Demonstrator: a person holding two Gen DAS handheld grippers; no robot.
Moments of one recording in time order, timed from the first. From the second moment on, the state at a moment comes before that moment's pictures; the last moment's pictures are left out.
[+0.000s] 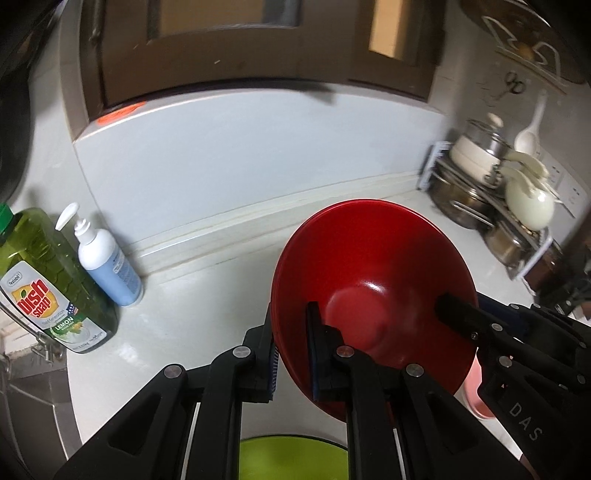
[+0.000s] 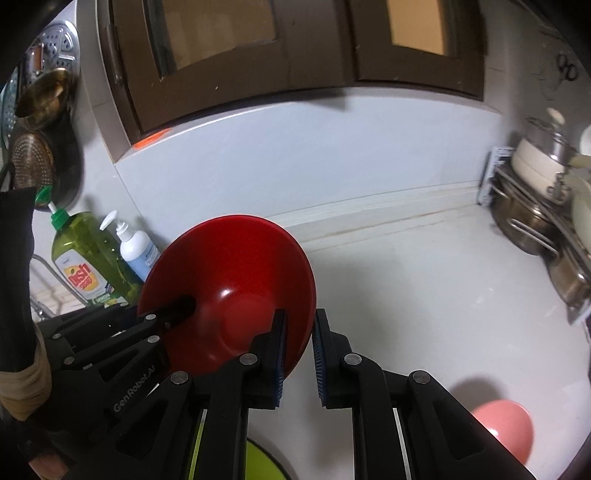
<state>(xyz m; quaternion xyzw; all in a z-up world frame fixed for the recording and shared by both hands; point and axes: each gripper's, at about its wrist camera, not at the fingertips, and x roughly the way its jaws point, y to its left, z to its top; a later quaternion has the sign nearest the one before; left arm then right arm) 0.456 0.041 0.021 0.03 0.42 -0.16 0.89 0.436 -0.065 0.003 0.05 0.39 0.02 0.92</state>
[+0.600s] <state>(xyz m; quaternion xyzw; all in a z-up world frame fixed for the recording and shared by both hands) 0.386 -0.044 0.026 0.05 0.41 -0.24 0.88 0.337 -0.143 0.013 0.09 0.38 -0.04 0.92</state>
